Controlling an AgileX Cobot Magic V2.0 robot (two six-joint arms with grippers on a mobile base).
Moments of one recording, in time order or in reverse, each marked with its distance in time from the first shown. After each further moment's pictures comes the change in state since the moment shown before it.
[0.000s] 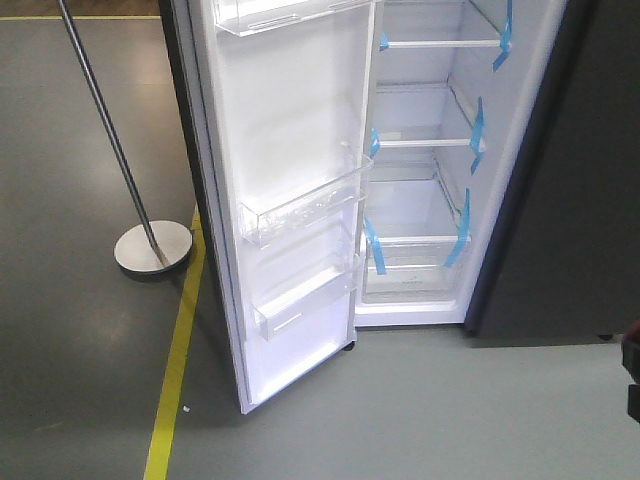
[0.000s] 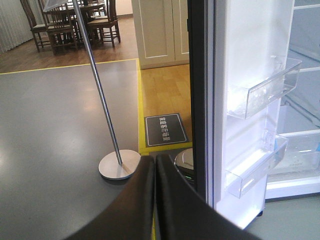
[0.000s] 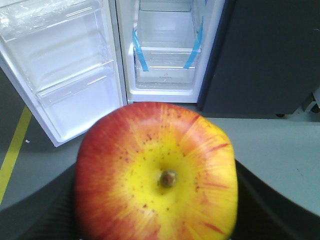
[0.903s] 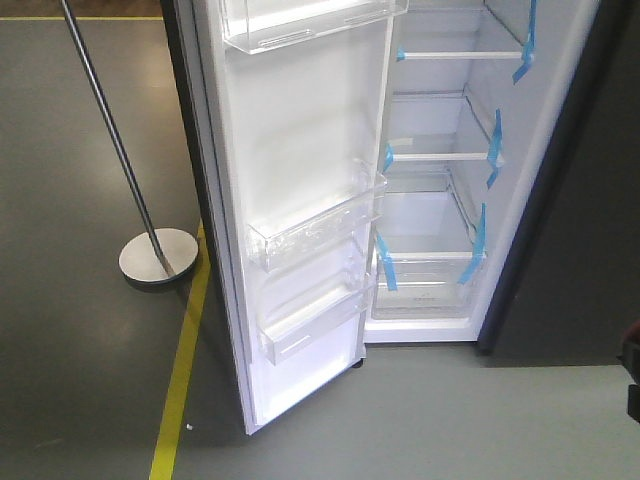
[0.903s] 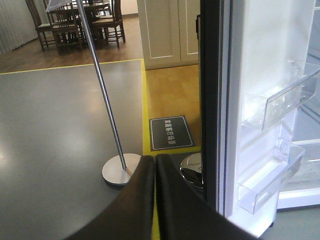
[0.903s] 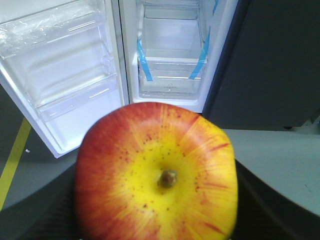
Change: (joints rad) left arm 0.000 0.000 0.000 0.000 0.000 0.000; right arm 0.000 0.000 0.000 0.000 0.000 0.000
